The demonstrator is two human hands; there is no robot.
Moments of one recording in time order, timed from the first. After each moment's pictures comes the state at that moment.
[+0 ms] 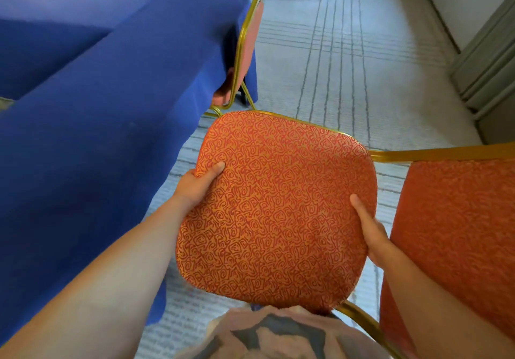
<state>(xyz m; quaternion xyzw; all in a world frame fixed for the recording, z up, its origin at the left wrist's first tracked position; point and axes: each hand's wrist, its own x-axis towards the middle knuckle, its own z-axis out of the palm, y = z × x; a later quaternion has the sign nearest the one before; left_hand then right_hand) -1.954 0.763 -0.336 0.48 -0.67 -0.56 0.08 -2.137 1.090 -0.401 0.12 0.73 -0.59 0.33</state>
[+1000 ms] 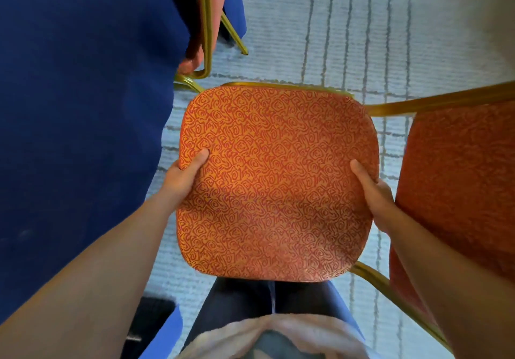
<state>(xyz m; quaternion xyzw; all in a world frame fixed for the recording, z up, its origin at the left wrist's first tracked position) -2.263 0.474 -0.481 0.58 -0.56 -0.58 -0.05 -2.436 0.793 -0.504 0.22 0.75 -0.52 0.34</state>
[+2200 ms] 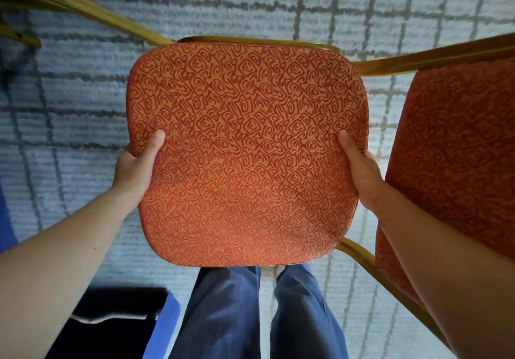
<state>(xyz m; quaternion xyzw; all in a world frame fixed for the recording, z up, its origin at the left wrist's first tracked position) -2.384 0.396 -0.756 0.62 -0.62 -0.47 -0.11 -2.550 0.713 -0.761 0.34 0.71 -0.44 0.44</state>
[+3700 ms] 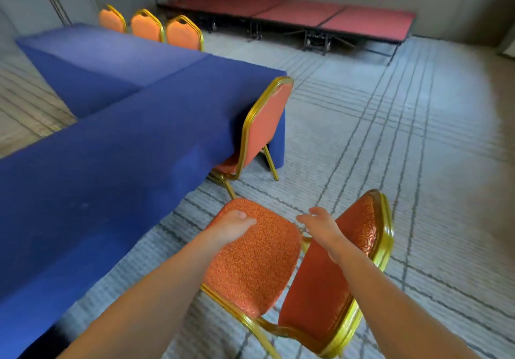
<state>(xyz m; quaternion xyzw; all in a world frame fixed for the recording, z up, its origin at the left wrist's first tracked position) -2.364 0.682 -0.343 0.54 -0.67 -0.51 -0.04 -2.528 0.820 -0.318 -0.19 0.81 -0.38 0.41</state>
